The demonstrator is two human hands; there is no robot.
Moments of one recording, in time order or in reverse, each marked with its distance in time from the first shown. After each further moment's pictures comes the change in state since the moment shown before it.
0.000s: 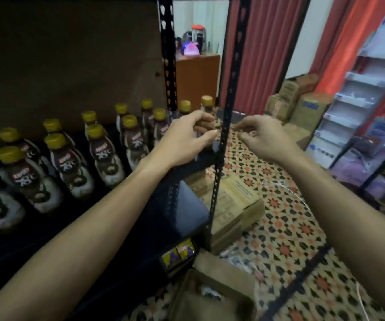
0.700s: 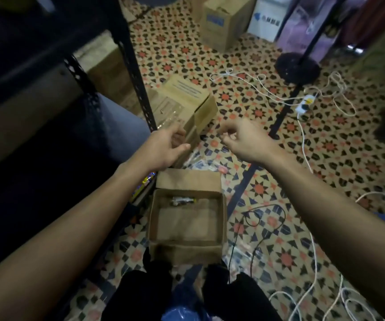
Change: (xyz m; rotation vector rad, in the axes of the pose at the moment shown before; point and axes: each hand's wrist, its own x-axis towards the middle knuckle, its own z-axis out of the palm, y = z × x) left_hand -0.099 -0.153 0.281 0.008 -0.638 -0.228; right_hand -0.198 0.200 0.175 0.025 -0.319 0.507
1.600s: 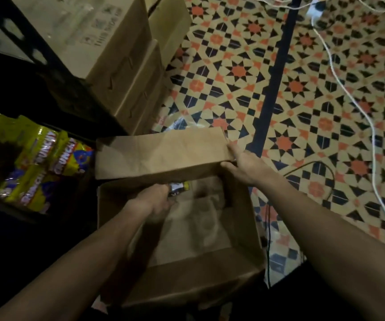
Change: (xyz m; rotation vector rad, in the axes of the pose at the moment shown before) left_hand 0.153 -0.398 0.403 0.447 -0.646 -0.108; right_hand 0.091 0.316 0.441 0.029 -0.216 0.511
